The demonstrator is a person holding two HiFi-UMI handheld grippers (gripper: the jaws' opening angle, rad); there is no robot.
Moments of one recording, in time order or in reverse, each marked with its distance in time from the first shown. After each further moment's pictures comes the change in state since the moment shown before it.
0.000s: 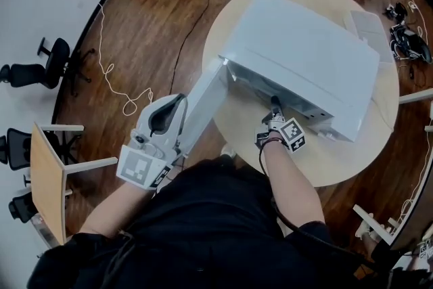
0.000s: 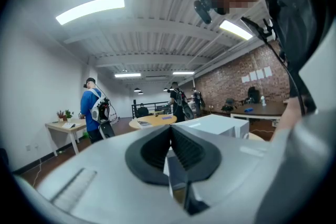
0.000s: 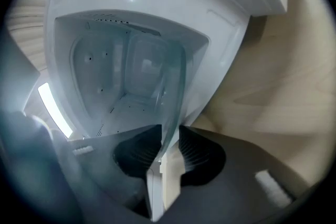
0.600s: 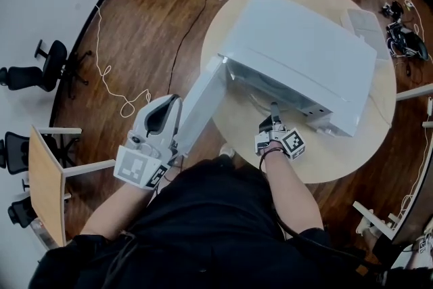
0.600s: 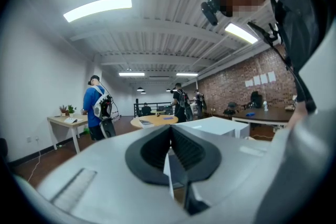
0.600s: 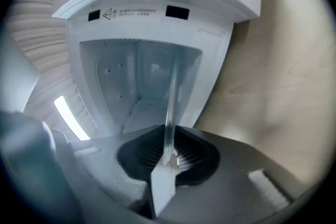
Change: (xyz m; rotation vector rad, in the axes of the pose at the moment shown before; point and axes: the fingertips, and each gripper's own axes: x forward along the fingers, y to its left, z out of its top) left arm -0.010 0.008 -0.006 -0.053 -0.006 0.022; right arm -0.033 0.015 -0.006 0.073 -0.010 0.142
